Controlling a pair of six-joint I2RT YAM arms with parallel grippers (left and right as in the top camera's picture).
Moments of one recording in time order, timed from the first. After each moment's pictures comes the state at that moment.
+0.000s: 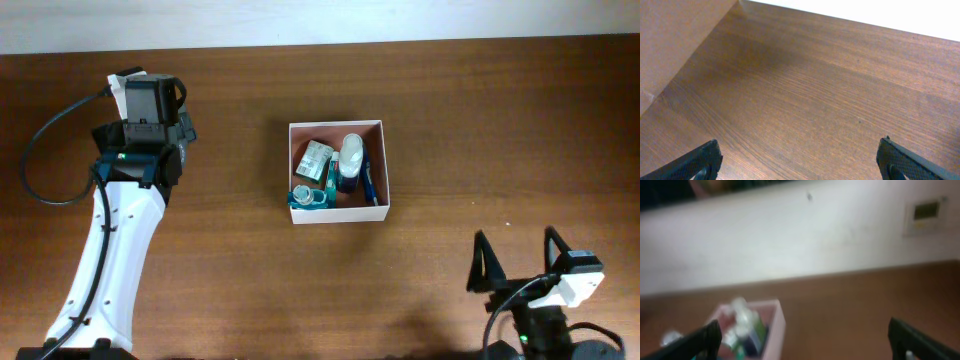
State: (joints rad) left arm -0.05 1.50 1.32 -0.60 -0.53 -0.23; right arm 0.36 0.07 0.60 -0.56 0.29 0.19
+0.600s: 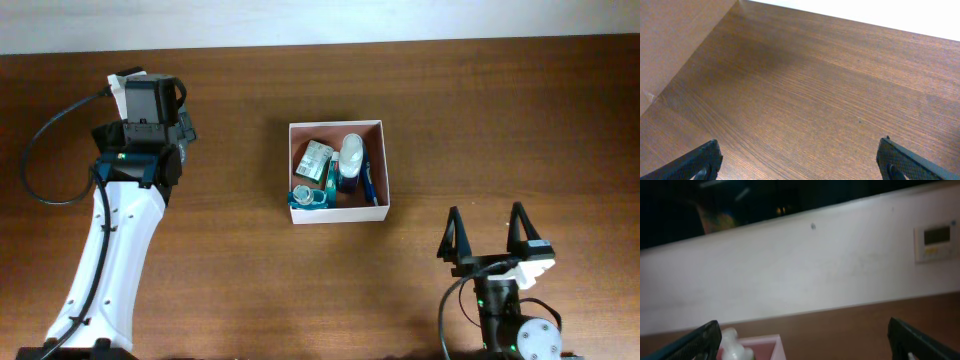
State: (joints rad) left arm -0.05 1.50 1.32 -0.60 -0.53 -0.23; right arm 0.28 0.02 0.09 0.15 0.22 0.16
